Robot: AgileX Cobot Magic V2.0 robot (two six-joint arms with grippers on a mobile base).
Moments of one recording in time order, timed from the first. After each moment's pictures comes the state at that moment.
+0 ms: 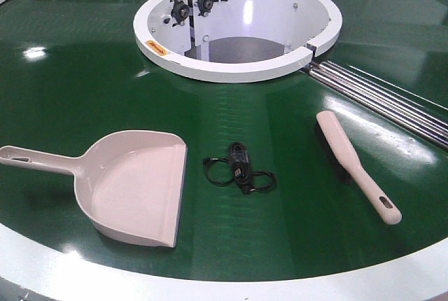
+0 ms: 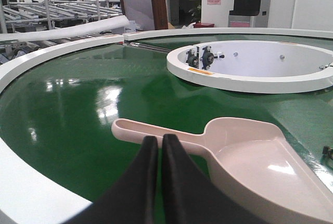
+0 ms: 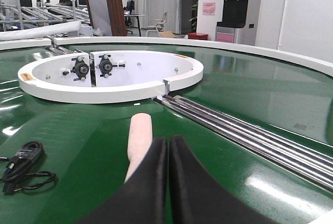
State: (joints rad) left arm -0.01 -0.01 0.03 0.09 0.09 -0.02; right arm 0.03 -0.01 0.03 -0.06 0.05 0.02
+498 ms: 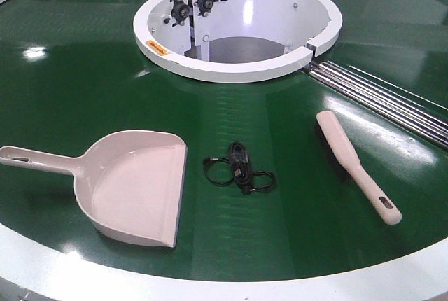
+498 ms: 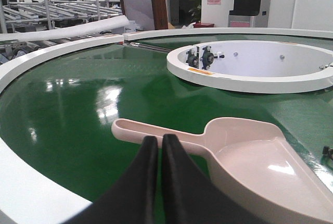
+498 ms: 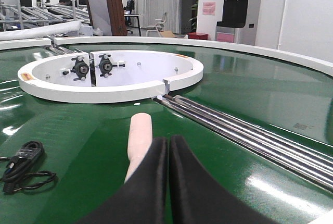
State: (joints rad) left arm -0.01 -0.01 0.03 0.09 0.09 -0.02; right arm 0.03 -0.01 0.03 -0.06 0.05 0.02
